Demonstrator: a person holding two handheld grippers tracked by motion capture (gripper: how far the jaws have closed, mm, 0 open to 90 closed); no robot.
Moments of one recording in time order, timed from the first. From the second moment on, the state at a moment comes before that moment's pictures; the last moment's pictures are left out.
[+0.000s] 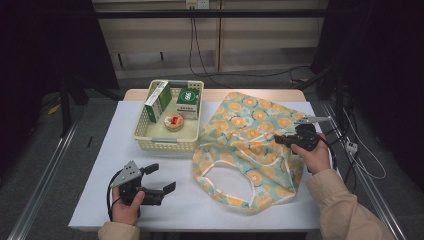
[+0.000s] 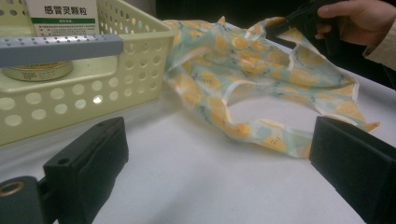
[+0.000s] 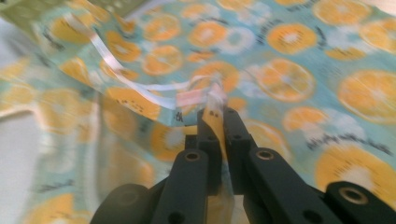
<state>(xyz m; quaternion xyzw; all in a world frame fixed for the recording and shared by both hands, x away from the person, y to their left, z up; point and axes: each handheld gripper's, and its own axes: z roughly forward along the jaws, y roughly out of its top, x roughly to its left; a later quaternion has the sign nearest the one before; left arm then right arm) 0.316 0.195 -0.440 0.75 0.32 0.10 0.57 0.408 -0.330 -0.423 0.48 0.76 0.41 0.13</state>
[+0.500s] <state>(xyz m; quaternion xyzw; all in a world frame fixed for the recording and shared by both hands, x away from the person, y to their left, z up) 0.316 0.192 -0.441 0.75 0.32 0.10 0.57 0.399 -0.302 -0.427 0.43 0.81 0.38 0.15</state>
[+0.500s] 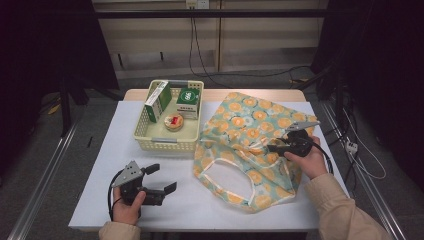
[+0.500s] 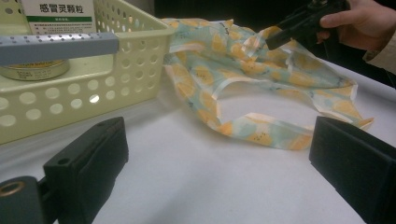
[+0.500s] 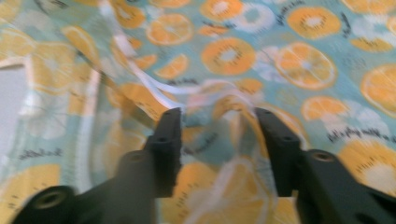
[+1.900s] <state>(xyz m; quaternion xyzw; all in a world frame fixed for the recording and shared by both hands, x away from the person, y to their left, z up) 0.316 0.194 -0.441 0.75 0.32 0.10 0.57 0.396 -0.229 -0.447 0.35 0.86 0.36 0.08</state>
